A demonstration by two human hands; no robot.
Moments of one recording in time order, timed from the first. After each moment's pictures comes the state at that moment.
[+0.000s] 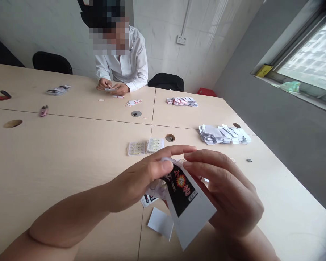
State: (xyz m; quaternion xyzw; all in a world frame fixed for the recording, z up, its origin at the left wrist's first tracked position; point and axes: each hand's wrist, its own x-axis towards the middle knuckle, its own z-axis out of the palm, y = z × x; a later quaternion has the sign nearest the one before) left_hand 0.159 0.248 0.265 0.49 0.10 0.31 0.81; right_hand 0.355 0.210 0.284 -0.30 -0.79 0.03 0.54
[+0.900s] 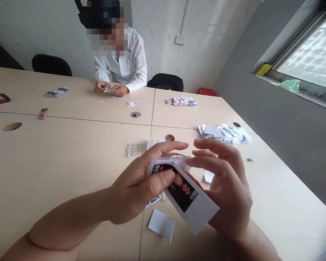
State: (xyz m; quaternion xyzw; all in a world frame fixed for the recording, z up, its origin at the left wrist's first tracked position) left_hand 0.165 0.233 0.278 0.56 0.18 0.43 0.68; right_hand 0.351 0.213 0.275 -0.36 -0.76 0.00 0.55
